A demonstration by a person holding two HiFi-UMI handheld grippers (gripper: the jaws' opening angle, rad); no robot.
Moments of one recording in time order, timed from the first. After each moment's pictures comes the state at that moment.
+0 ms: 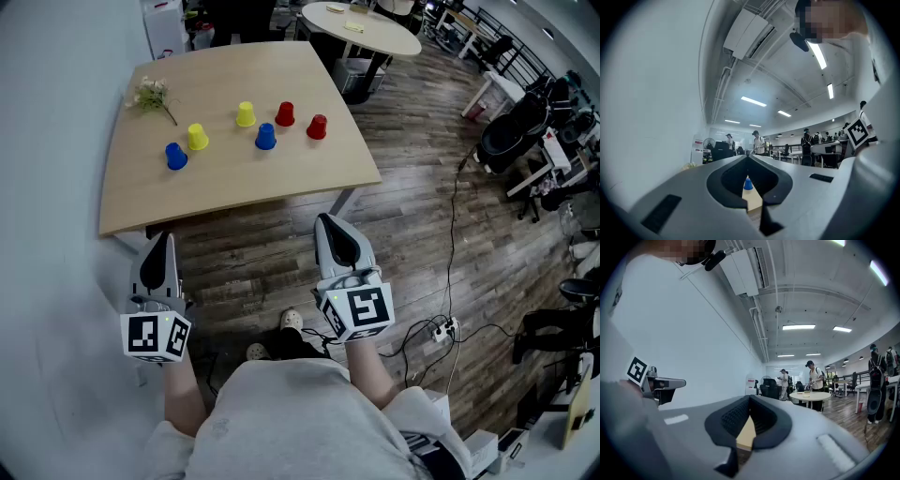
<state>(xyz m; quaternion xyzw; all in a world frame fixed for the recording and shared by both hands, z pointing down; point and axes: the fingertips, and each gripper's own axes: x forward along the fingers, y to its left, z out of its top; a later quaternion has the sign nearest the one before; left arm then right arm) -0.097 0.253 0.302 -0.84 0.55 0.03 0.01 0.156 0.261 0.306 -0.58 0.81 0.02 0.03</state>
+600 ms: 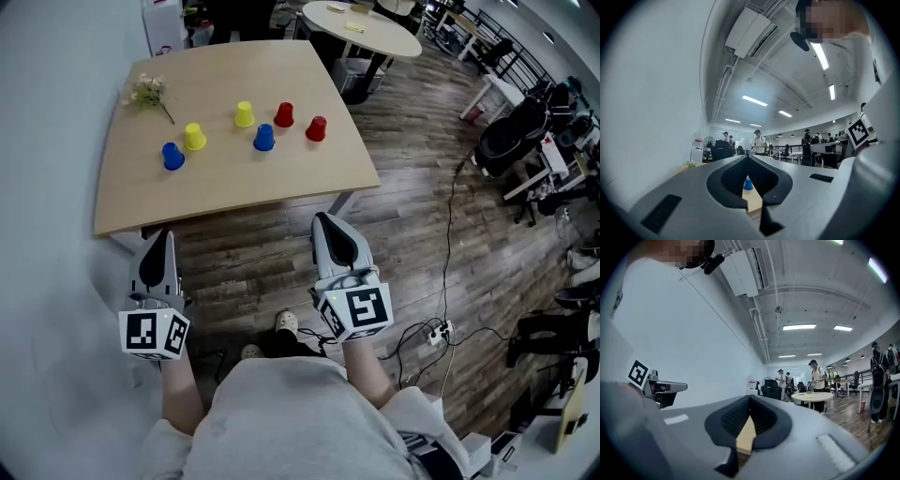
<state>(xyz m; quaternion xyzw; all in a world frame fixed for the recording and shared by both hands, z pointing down) -0.091 0.240 0.304 -0.84 0.55 0.03 0.00 0.156 0.245 0.303 -0.57 0.82 0.02 0.04</state>
